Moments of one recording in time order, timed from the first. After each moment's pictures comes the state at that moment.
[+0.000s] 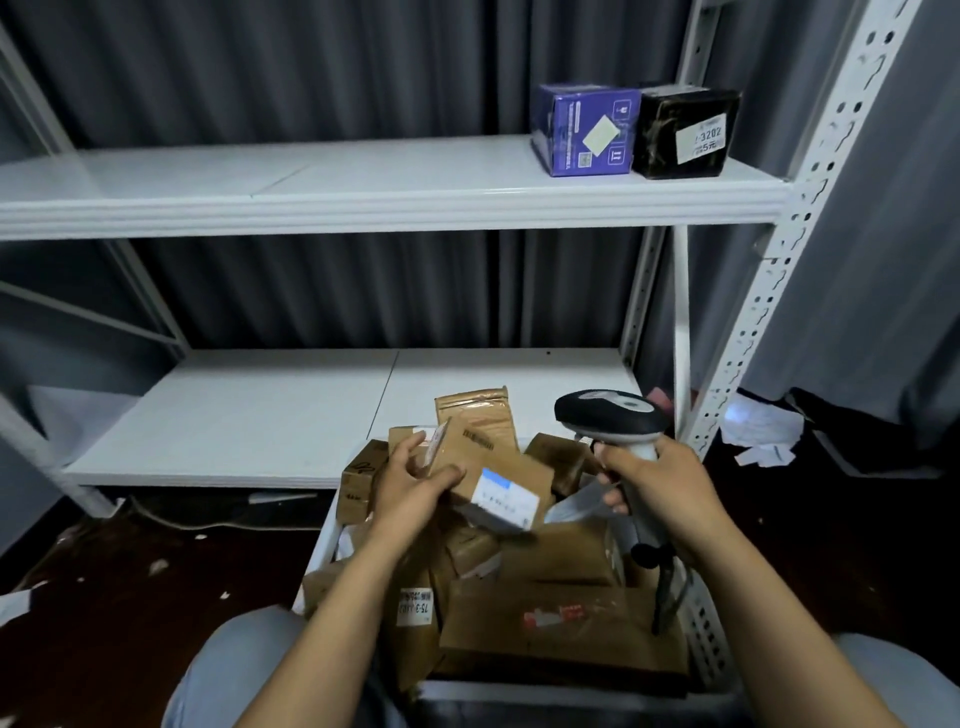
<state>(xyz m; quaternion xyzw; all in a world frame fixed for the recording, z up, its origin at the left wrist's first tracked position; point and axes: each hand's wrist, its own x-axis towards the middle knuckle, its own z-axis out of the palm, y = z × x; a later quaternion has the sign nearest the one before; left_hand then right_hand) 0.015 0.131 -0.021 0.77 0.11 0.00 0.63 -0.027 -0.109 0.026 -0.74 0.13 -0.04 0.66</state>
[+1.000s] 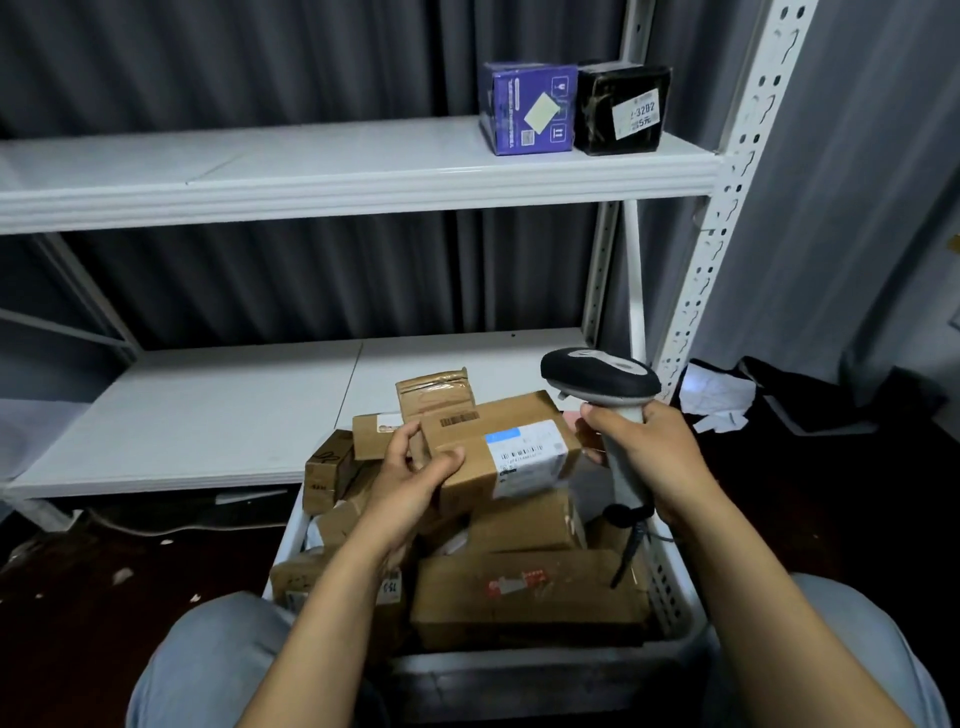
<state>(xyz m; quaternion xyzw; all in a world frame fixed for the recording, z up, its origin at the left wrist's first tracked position) -0.019 0.098 -0.005 0.69 0.08 -0.11 0.71 -0.050 -0.134 0.040 -0.71 0.12 -0.08 0.69</state>
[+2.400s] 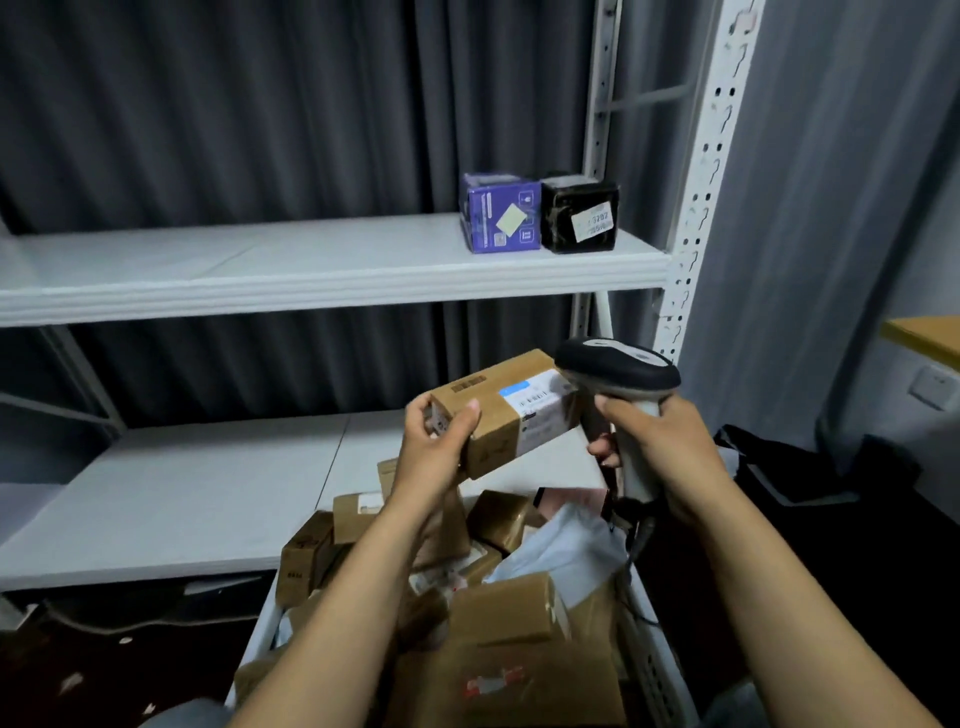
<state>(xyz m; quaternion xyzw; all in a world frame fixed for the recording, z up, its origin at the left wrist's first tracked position) 0.040 0.033 0.065 0.66 0.00 0.00 0.75 -0.034 -0.170 0.111 -0.70 0.09 -0.16 0.69</state>
